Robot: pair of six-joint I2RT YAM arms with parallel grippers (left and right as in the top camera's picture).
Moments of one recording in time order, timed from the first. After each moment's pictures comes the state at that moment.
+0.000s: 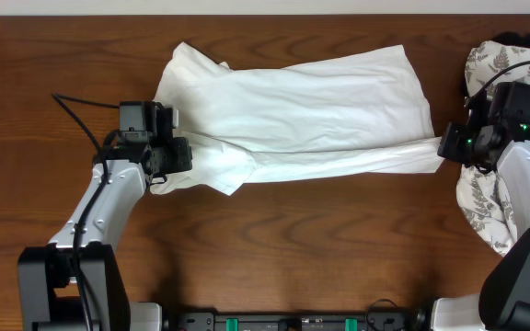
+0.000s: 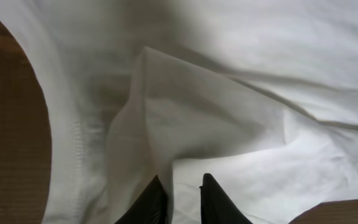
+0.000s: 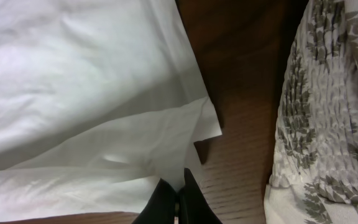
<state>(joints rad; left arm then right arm) 0.01 1.56 0.91 -0.47 0.21 -0.13 -0.28 1.62 1.12 -0.69 -0.16 0.08</state>
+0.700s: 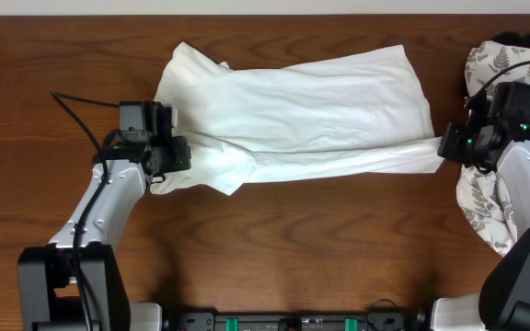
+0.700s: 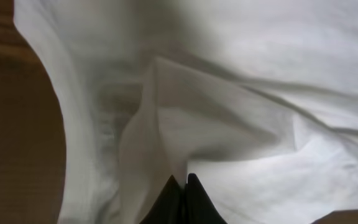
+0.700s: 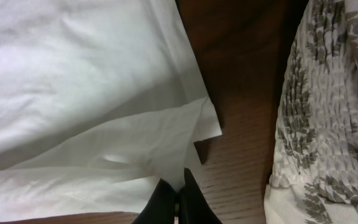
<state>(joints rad) 0.01 1.56 0.91 -0.45 0.18 -0.12 -0.28 1.62 1.12 -0.69 -0.16 0.08</state>
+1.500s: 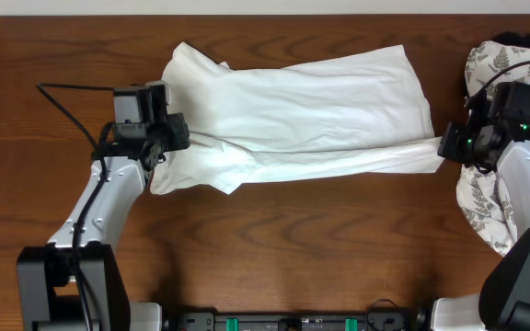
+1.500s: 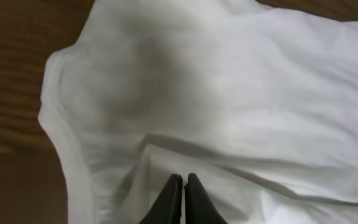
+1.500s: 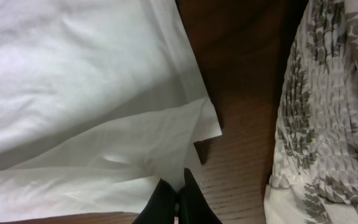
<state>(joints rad) 0.01 1.57 0.94 -0.26 0.18 -0.17 -0.28 1.62 1.12 -0.69 -0.16 0.08</state>
